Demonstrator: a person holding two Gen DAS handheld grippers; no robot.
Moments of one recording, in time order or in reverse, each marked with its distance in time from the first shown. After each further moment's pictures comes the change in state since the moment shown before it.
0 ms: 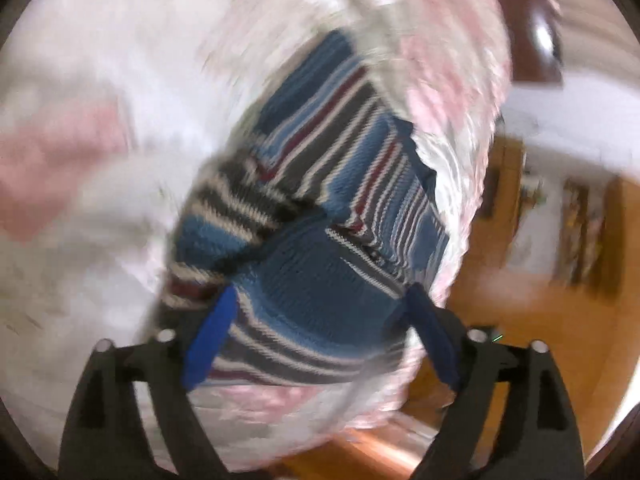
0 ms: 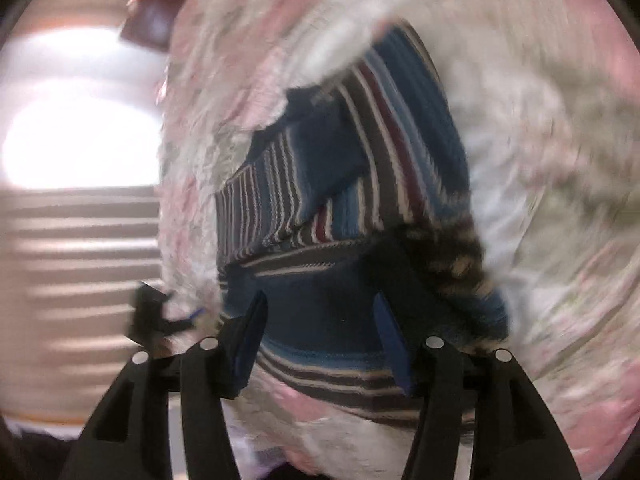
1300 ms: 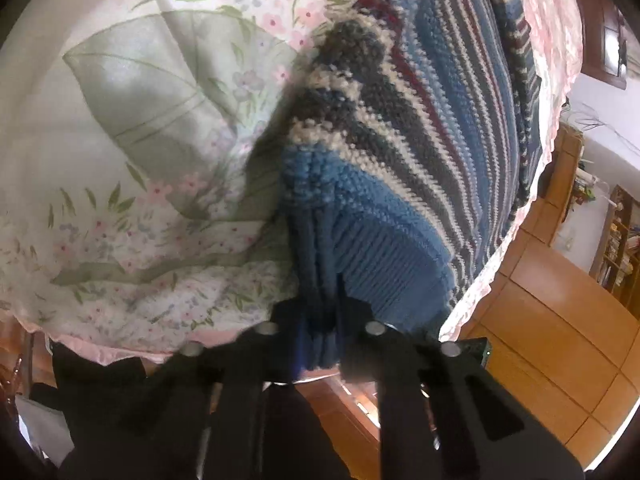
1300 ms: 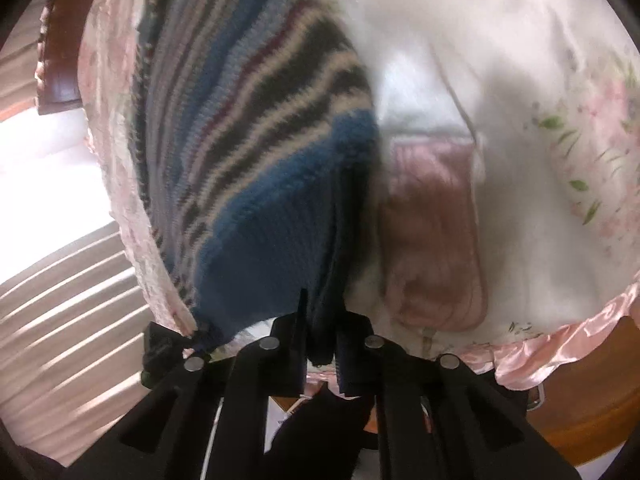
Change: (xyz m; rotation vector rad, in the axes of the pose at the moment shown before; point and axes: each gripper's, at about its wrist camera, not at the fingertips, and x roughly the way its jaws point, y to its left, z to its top) left arm 0.054 0.114 -0.221 -0.263 0.182 0.086; right arm 0.033 -0.078 -0.285 0.486 0.047 -0.001
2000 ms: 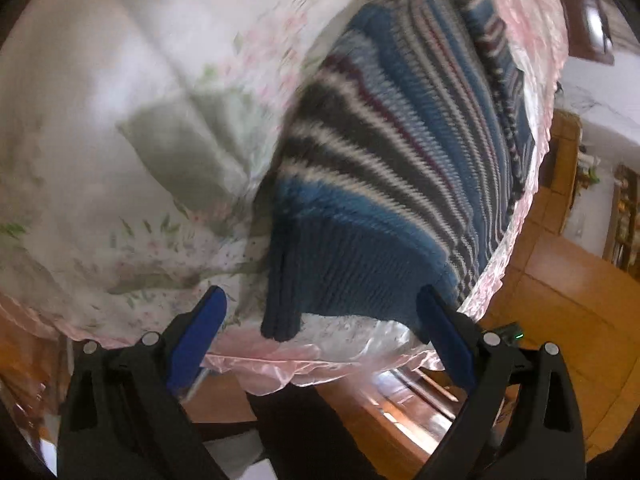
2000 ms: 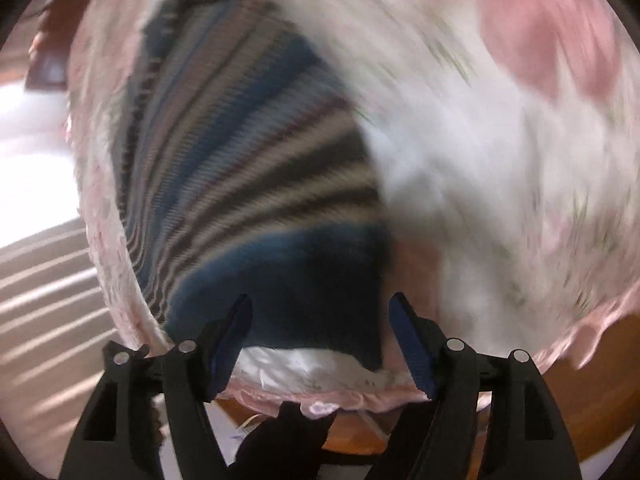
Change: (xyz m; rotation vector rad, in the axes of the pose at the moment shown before) left arm -0.023 -0.004 0.002 0.070 -0.053 0.044; right arm -0.022 0.018 0.026 -0.060 -0.056 -0.181
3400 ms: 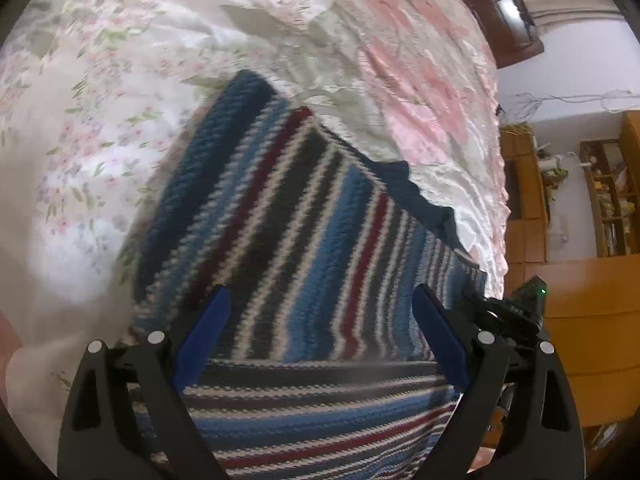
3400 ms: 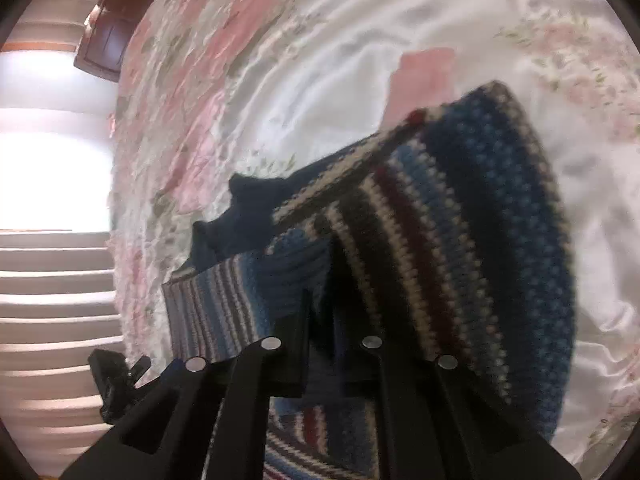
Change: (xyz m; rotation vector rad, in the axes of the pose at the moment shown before) left arm 0.000 -0.207 0.252 0.313 -0.332 -0.037; right arm 0.043 0.229 0.316 -0.299 -0.155 0.047
